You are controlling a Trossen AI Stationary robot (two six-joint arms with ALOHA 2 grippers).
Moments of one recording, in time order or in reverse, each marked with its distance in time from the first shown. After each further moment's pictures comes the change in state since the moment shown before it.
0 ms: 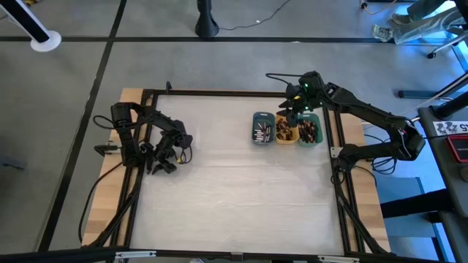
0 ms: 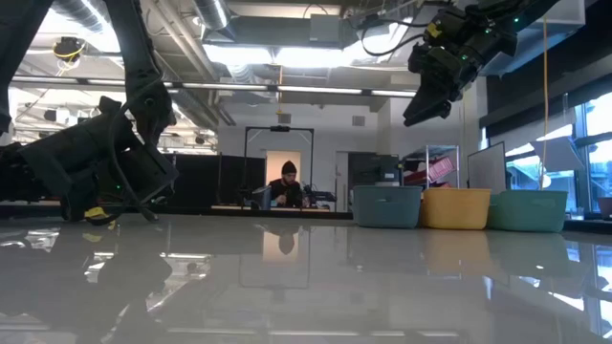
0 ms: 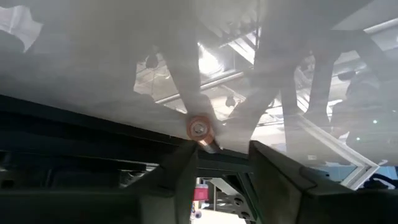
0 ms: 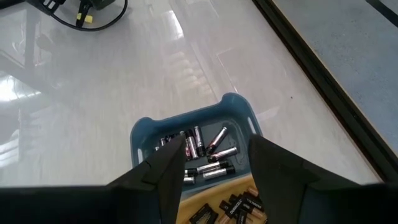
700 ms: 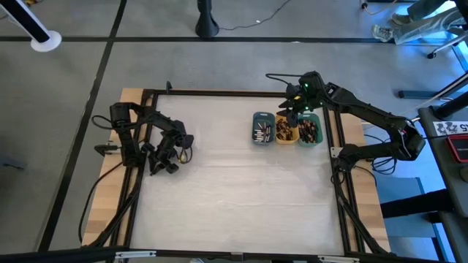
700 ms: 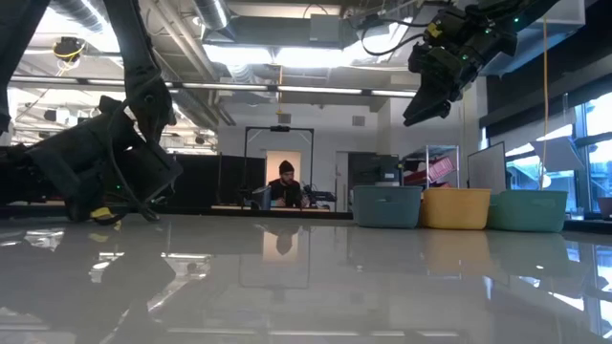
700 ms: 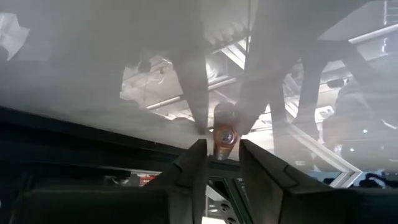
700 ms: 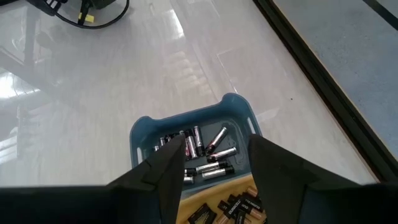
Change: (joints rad) left arm -0.008 -0.002 0.001 0.042 0.020 -0.056; right arm 0.000 0.000 0.000 0.000 -0.002 -0.016
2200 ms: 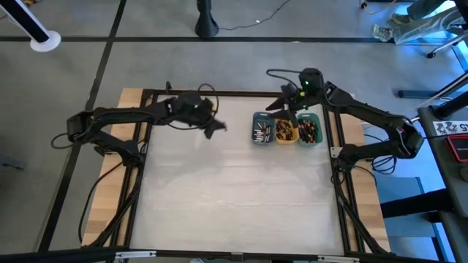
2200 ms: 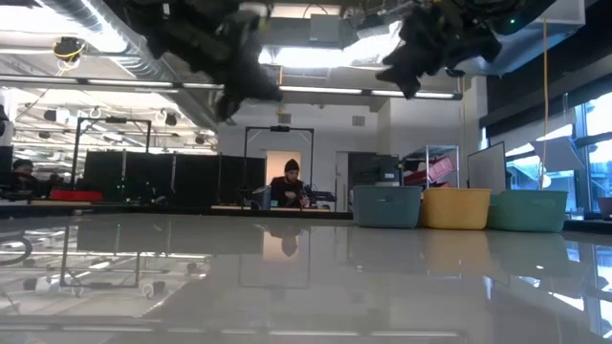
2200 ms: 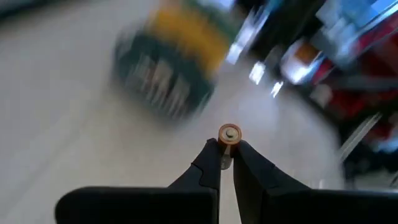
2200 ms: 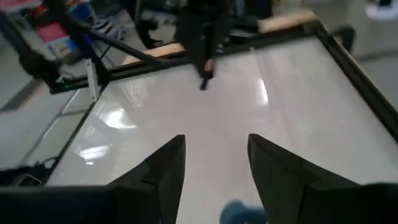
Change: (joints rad) left arm 0.026 -0.536 0.261 1.025 -0.071 -0.026; right arm 0.040 0.021 0.000 0.296 -0.428 0.090
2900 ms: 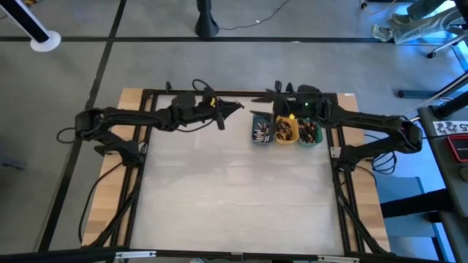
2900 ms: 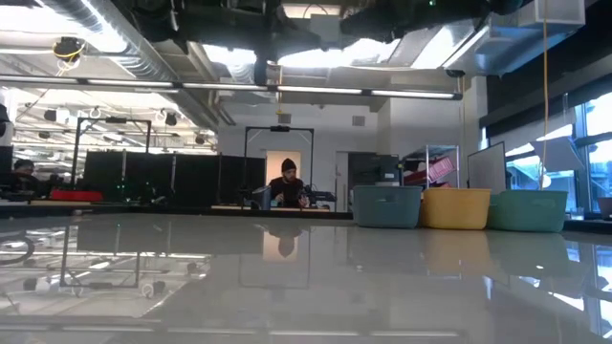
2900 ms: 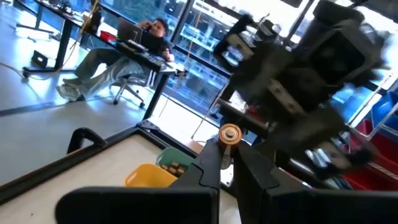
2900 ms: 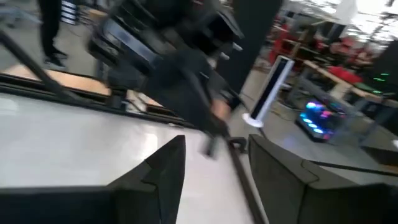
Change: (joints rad) left arm -0.097 0.094 -0.001 0.690 -0.309 -0.013; right arm 0.350 0.008 0.000 0.415 0.667 -0.228
